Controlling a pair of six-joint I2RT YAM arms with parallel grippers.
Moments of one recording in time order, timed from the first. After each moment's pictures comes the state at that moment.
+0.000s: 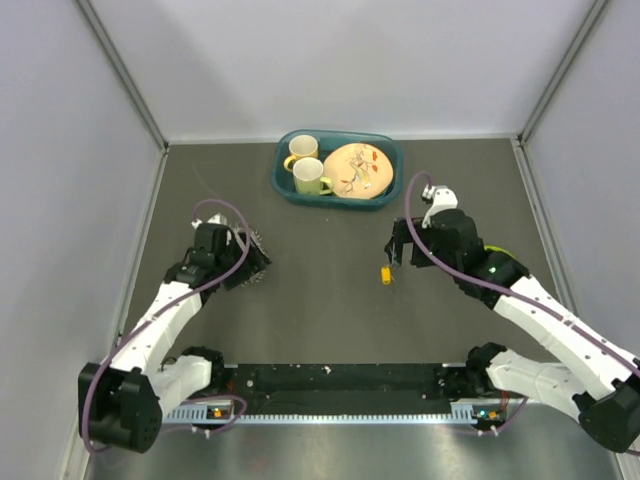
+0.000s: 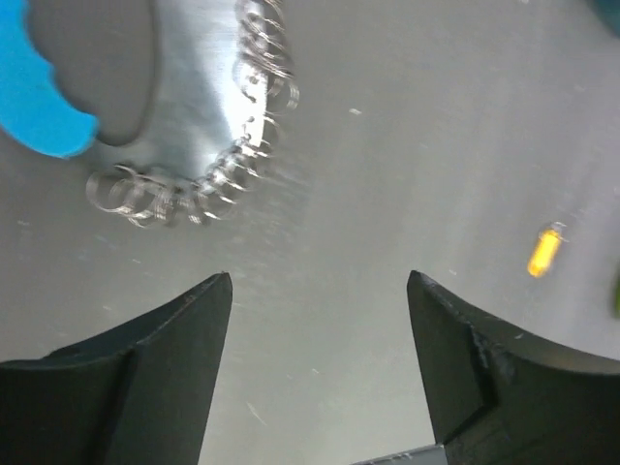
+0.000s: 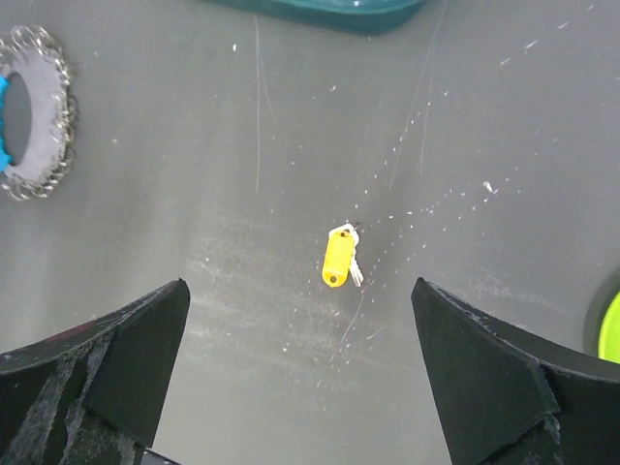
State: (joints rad) left arm -0.20 1.03 0.64 -0.46 0.08 -0.72; right arm 0.64 0.96 0.84 -0.47 0.18 0.40
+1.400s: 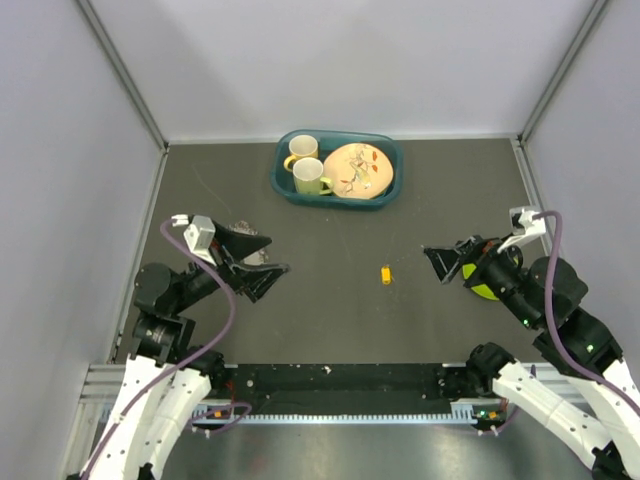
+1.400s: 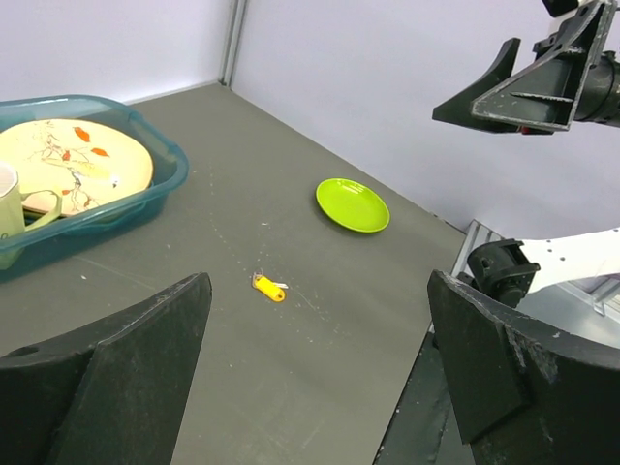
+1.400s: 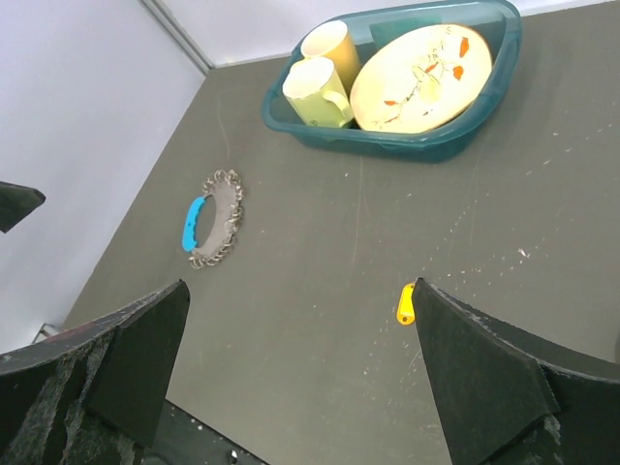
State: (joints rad) left arm -0.25 0.45 0.61 0.05 0.75 -0.47; right arm 0.64 0.44 0.91 -0.60 0.15 0.49
